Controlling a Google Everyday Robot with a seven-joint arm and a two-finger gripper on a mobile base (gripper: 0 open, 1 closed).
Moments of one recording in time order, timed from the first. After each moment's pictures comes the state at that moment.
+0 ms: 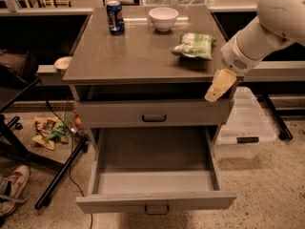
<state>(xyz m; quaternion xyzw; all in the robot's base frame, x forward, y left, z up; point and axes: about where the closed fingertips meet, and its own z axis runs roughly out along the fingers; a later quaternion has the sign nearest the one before) 0.621 -0.198 0.853 -0.54 0.80 -0.01 0.26</state>
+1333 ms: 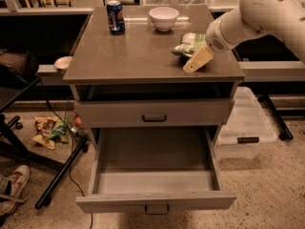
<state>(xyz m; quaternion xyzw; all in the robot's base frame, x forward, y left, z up) 0.720 -0.165 0.881 -0.48 0.79 -0.01 0.39</state>
